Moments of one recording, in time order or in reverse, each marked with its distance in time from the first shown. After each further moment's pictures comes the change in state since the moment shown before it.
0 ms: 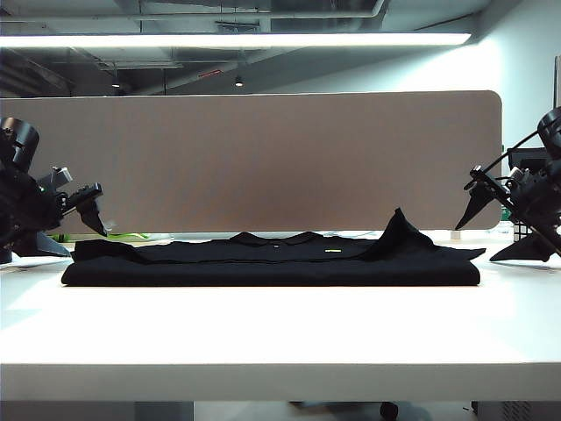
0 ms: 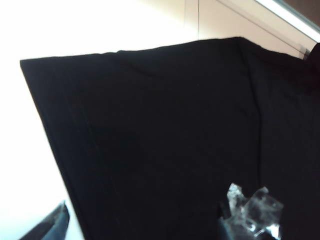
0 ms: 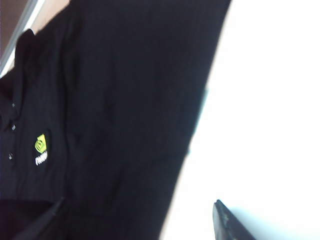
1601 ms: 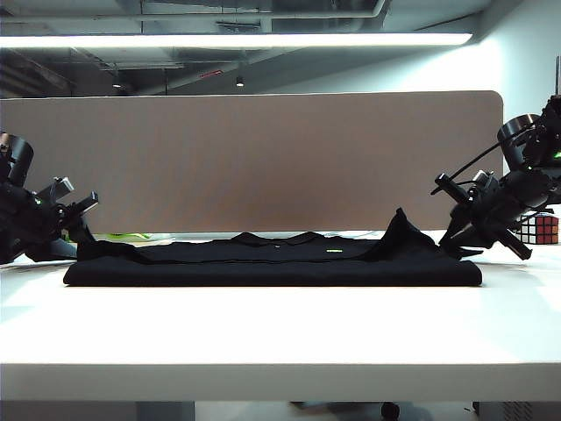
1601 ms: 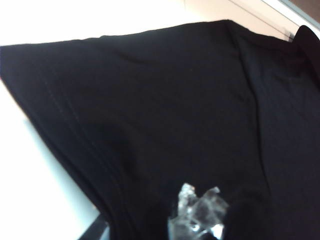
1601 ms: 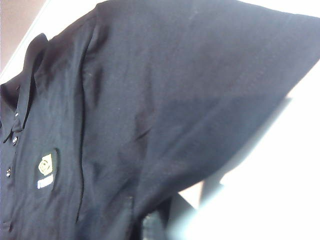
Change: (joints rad) left arm 0.018 0.066 0.032 0.013 0.129 0.045; right arm 0.087 0.102 0.105 0.093 0.078 0.029
